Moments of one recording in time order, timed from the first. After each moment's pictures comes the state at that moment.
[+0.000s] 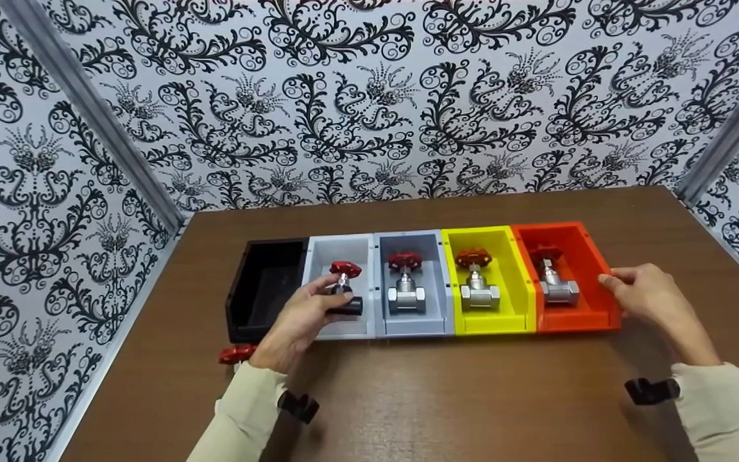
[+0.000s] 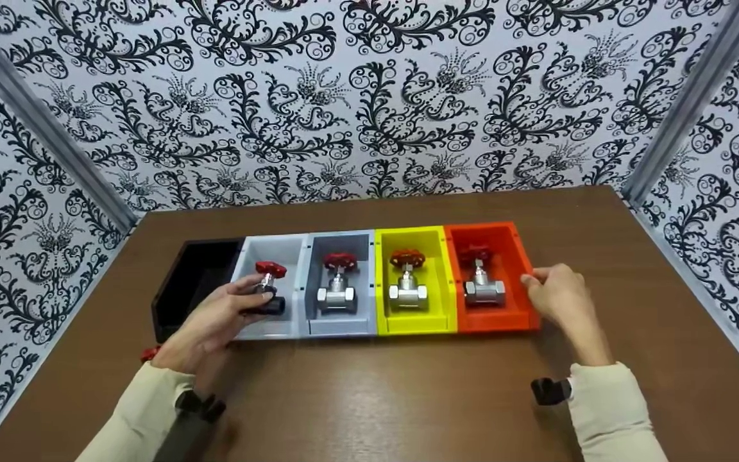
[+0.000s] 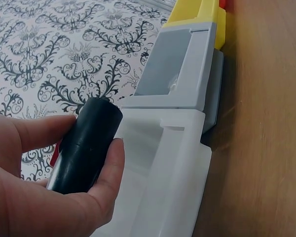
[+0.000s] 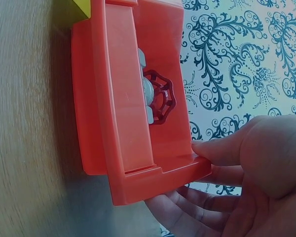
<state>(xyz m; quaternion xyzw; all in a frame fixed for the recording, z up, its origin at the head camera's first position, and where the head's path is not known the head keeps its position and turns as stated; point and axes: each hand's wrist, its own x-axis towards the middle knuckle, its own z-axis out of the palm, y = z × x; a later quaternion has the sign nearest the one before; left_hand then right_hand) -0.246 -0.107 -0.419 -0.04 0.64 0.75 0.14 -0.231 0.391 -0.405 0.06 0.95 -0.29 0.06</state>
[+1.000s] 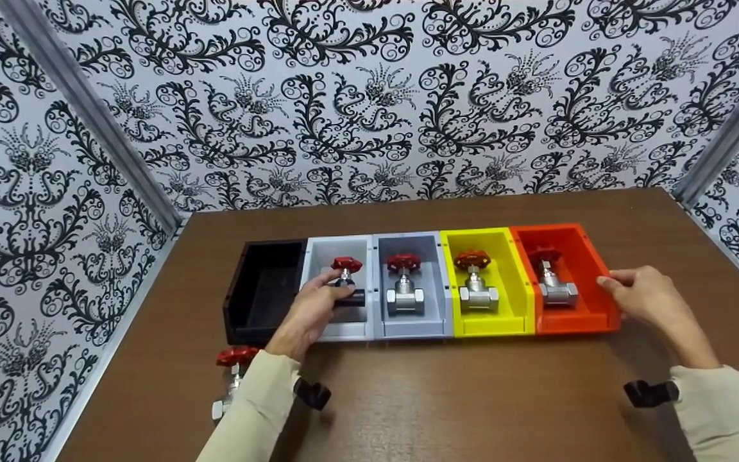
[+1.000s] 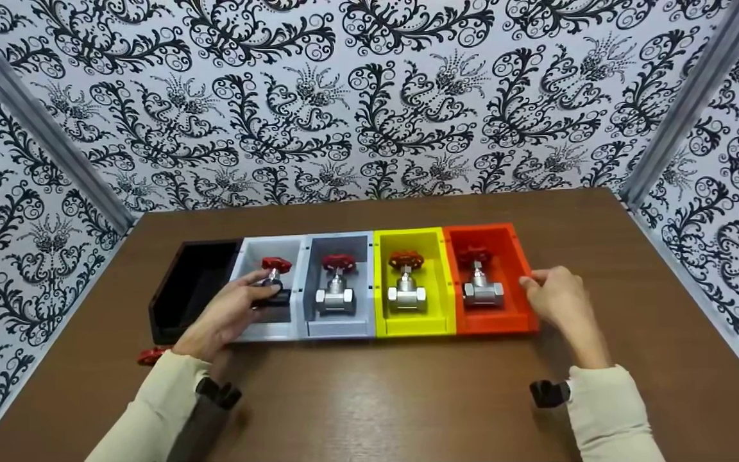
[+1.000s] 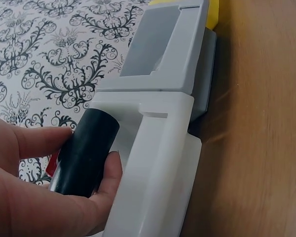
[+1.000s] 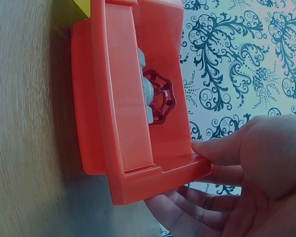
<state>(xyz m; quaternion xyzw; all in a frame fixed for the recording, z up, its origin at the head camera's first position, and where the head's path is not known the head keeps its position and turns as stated) -0.268 -0.094 -0.430 -0.08 0.65 0.74 0.12 -0.231 0.391 -0.404 0.06 0.95 -0.29 0.07</state>
